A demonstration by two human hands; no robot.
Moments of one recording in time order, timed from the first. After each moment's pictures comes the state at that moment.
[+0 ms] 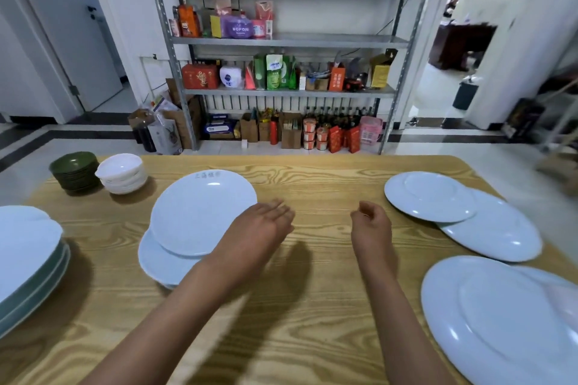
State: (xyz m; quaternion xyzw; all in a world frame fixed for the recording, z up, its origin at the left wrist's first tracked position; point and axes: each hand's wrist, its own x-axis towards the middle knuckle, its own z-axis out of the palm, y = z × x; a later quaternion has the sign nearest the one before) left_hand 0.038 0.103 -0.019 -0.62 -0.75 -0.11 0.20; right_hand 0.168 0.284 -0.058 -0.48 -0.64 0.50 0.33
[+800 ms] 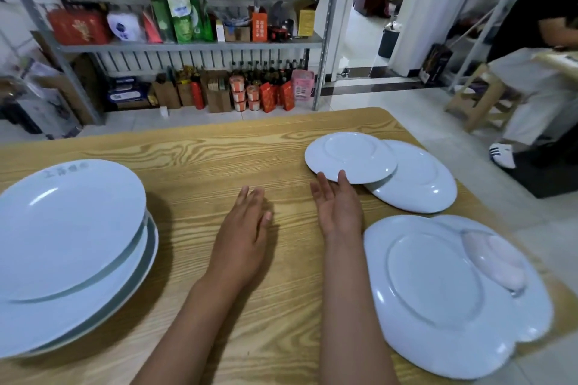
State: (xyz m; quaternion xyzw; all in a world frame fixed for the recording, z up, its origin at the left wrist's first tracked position) left_hand 0.091 0.223 -0.111 -0.50 -0.79 -0.34 -0.02; right_hand 0.189 0.377 -0.089 -0.32 -0.15 0.79 0.50
